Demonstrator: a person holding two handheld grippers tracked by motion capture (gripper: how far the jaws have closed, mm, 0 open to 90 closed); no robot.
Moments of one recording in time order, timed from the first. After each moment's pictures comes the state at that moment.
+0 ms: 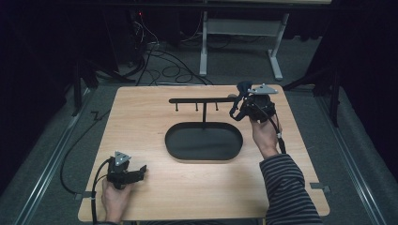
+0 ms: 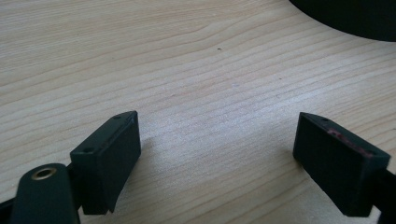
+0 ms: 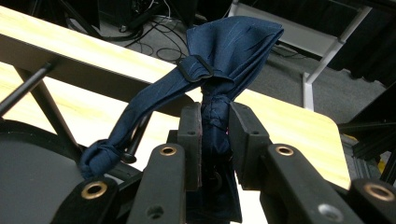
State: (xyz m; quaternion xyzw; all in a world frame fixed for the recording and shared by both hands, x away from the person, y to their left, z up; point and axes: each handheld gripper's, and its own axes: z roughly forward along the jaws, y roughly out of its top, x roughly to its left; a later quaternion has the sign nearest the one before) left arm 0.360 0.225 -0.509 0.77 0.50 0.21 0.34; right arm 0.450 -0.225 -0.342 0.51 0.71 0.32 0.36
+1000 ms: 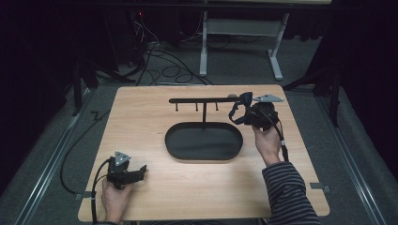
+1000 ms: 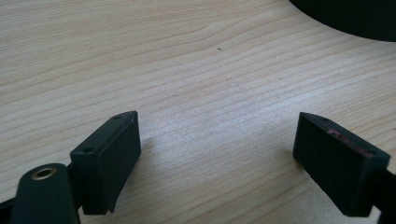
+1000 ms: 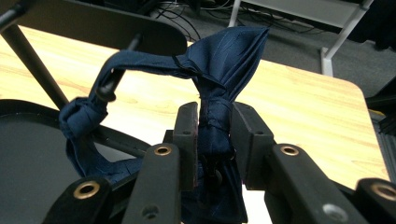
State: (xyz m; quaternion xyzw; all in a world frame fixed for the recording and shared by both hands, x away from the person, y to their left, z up) left arm 0.360 0.225 -0.509 0.77 0.50 0.21 0.34; right arm 0.442 -0.242 -0.370 0.54 0.71 0.33 0.32
